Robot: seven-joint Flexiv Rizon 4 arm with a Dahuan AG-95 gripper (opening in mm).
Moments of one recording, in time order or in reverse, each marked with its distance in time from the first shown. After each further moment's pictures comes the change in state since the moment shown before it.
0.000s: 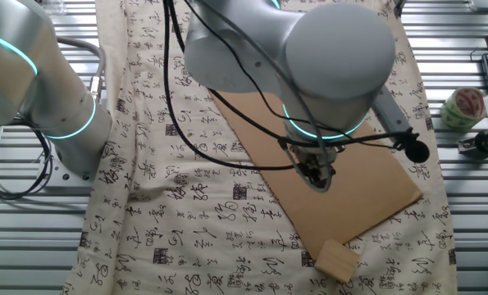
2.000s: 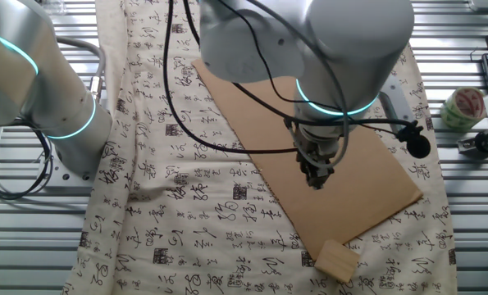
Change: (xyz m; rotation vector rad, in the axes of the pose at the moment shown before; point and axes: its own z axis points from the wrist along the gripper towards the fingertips) arm 0.000 0.001 0.000 0.067 0.063 0.157
